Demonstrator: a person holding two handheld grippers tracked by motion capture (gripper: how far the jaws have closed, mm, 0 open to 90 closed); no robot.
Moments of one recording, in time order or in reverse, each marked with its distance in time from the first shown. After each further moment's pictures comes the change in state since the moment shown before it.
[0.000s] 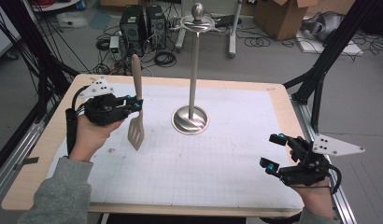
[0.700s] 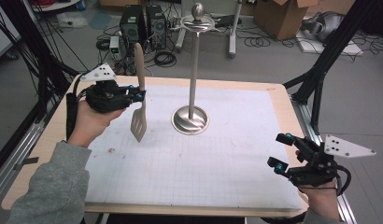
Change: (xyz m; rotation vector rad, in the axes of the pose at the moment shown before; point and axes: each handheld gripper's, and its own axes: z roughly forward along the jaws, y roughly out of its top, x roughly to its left) left arm 0.011 0.029 0.006 0.036 -0.039 0.027; right arm -0.005 -0.002 -0.014 -0.060 0.015 0.026
